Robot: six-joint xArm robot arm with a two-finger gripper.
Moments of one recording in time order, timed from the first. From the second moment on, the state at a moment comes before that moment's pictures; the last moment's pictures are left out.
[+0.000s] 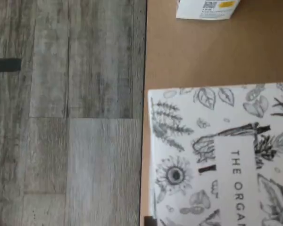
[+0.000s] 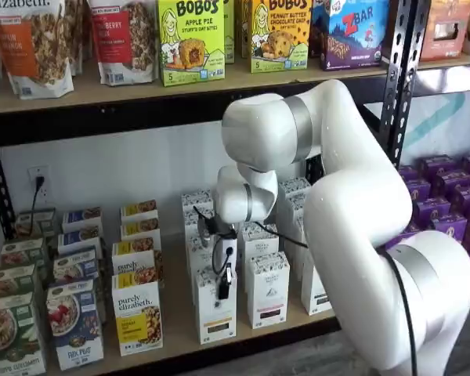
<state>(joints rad) 0.21 1.15 -1.69 0.25 0.57 -1.57</state>
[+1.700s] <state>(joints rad) 0.24 0.93 -1.34 0.32 0.45 -1.62</state>
